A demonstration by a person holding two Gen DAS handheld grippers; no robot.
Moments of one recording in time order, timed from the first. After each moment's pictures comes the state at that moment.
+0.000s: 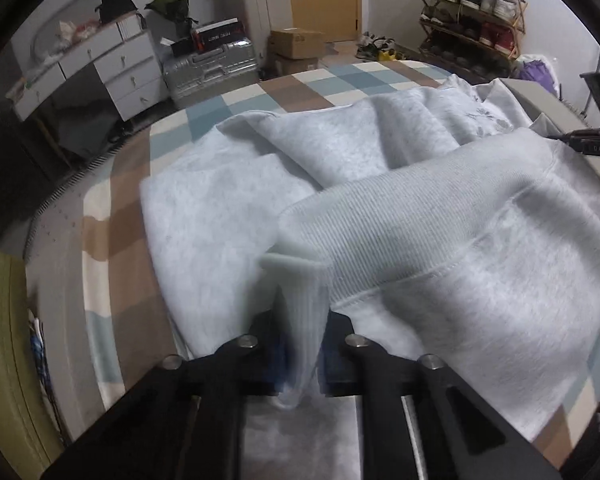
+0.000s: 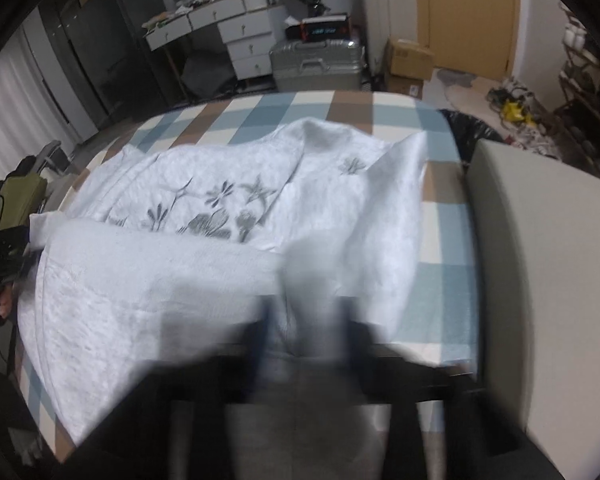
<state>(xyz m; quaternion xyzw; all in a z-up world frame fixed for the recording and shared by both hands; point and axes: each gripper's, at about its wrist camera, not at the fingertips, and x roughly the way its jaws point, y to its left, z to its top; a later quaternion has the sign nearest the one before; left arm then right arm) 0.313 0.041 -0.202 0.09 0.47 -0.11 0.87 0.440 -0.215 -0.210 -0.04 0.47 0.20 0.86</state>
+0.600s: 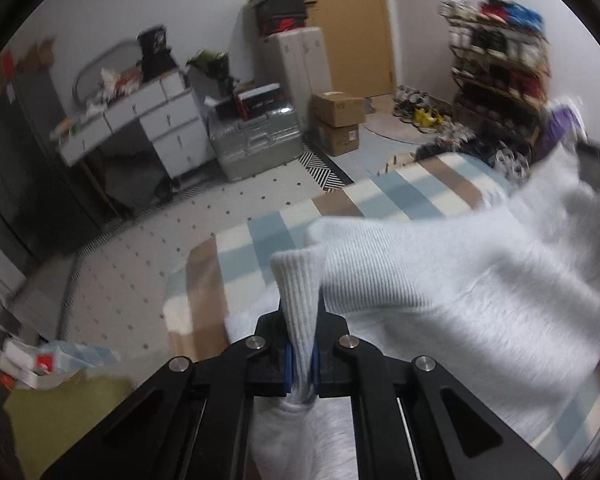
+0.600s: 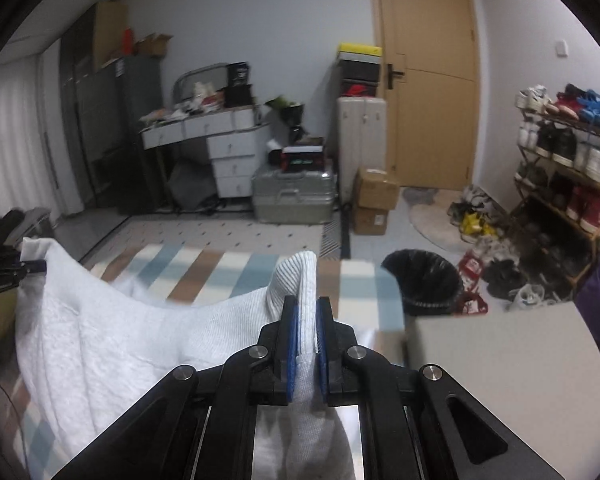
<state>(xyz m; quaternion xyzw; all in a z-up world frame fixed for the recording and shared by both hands) 0.390 0.053 -0.084 0.10 0.39 -0.04 0.92 0.471 -0.228 -0.090 -0.01 0.28 0.13 0.95</state>
